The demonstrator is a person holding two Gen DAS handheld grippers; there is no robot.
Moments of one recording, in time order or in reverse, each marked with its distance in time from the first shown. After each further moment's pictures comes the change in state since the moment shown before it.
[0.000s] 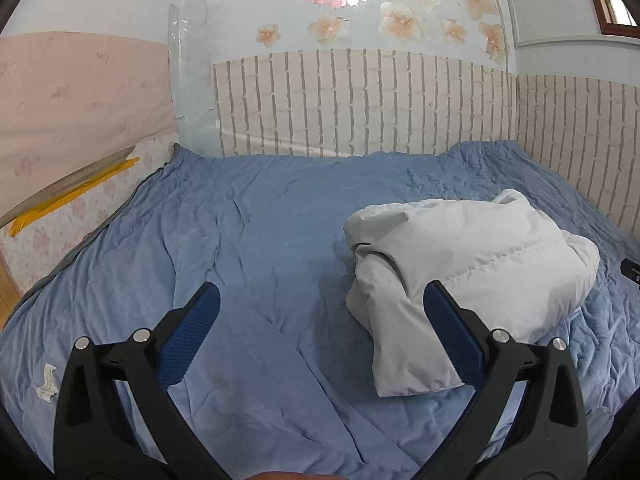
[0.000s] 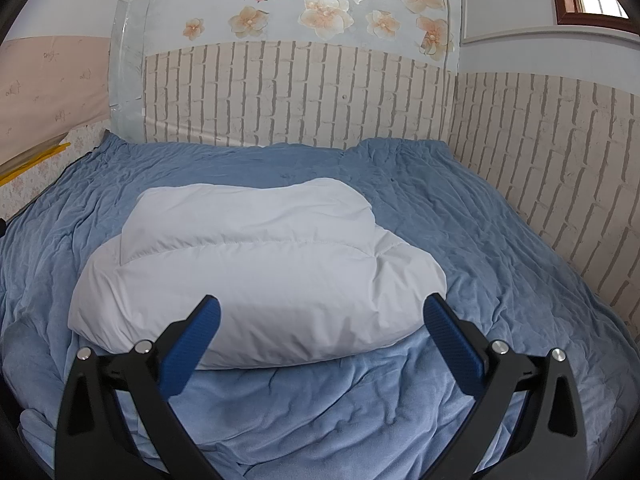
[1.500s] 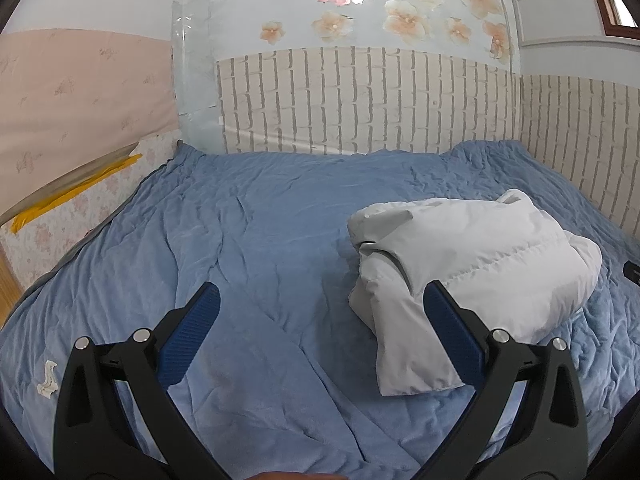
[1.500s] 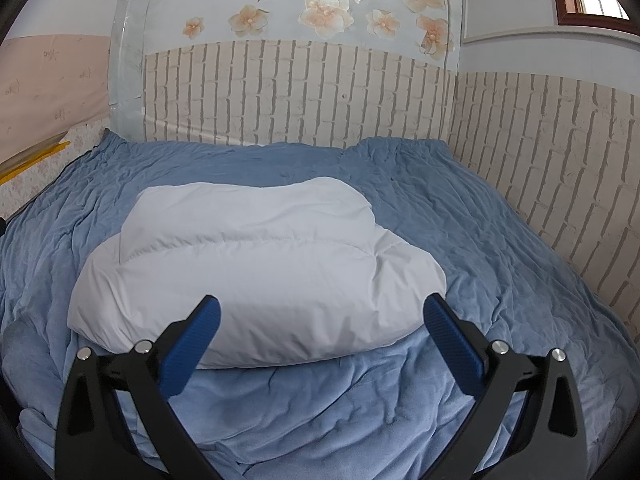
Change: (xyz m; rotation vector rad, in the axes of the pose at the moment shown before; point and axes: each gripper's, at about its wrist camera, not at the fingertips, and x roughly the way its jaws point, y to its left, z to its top) left arm -0.003 -0.001 -0.001 -0.013 0.009 0.015; right arm 0.000 -0.001 0.001 0.002 0.002 -0.002
